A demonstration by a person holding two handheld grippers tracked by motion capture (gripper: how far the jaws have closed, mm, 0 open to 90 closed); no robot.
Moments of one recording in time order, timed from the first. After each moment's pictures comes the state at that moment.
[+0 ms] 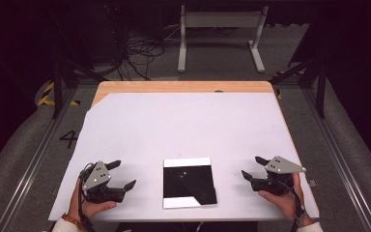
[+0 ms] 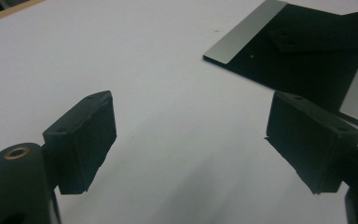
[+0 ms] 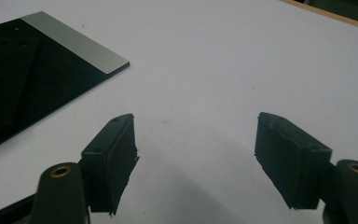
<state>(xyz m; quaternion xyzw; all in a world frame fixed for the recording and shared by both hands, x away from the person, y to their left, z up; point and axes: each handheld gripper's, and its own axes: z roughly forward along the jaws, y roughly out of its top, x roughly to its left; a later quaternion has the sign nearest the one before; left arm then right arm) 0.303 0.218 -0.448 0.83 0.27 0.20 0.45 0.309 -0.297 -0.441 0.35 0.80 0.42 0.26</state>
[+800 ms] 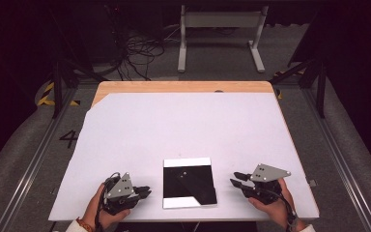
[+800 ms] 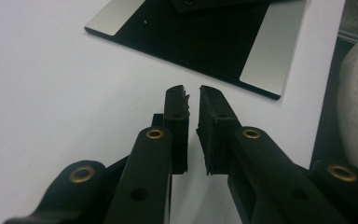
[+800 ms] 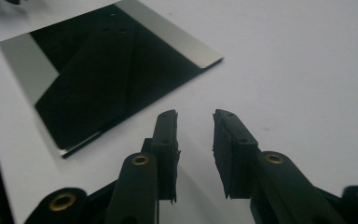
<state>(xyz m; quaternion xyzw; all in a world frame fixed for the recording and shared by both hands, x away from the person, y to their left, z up) 0.289 0.175 -0.460 0.89 0.20 0.09 0.41 0.292 -0.260 -0.440 0.29 0.84 0.42 0.18</state>
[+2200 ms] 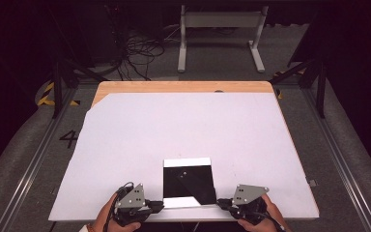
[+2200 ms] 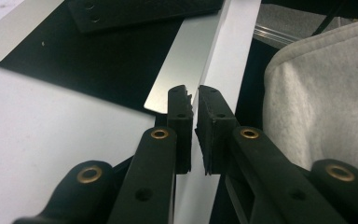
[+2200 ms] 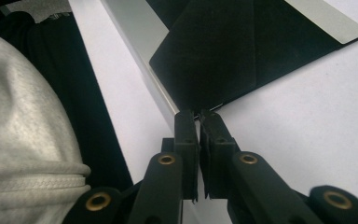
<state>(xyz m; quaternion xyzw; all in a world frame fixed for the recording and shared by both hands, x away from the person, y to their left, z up) 0.266 0.145 -0.459 0.89 0.15 0.02 0.43 0.258 -0.220 -0.457 0.21 0.90 0.38 0.10</state>
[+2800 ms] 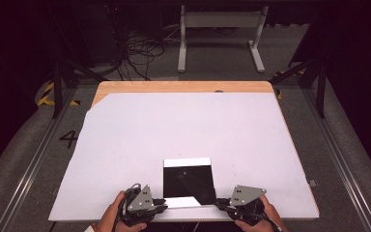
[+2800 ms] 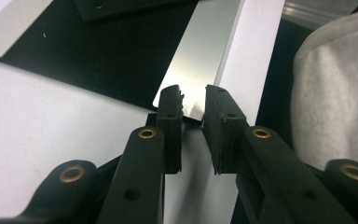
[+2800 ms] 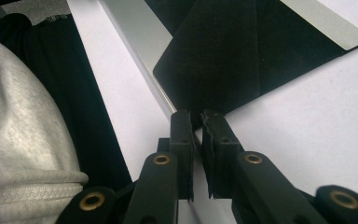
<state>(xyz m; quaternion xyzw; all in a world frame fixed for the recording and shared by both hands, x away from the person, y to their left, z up) 0.264 0.128 -0.465 0.91 0.15 0.08 0.38 0.256 -0.214 -0.459 0.21 0.89 0.38 0.11</state>
